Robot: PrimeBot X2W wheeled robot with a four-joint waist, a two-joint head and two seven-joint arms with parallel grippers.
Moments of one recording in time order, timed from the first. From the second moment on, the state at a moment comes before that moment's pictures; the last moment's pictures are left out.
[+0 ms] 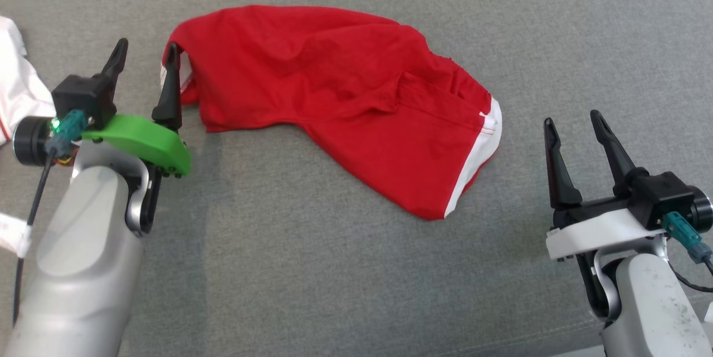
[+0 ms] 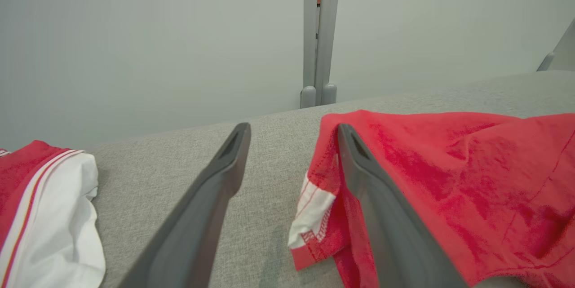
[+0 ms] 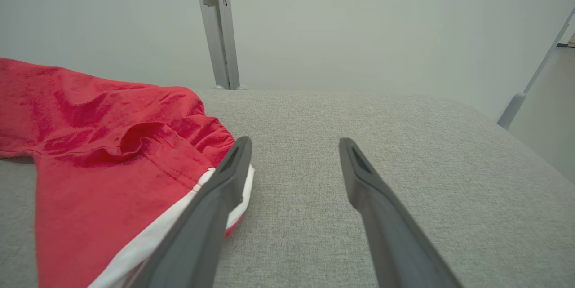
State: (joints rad) left arm -0.72 0.28 -0.34 0.67 -0.41 -0.08 -0.26; right arm -0.24 -0.05 -0.03 0.13 0.09 0.13 -0.26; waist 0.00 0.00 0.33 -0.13
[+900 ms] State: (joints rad) left arm -0.10 0.08 -0.10 0.36 -0.28 -0.12 -0.26; right arm -0.06 -0.05 -0.06 0.16 0.08 0.13 -0.26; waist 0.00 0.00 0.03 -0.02
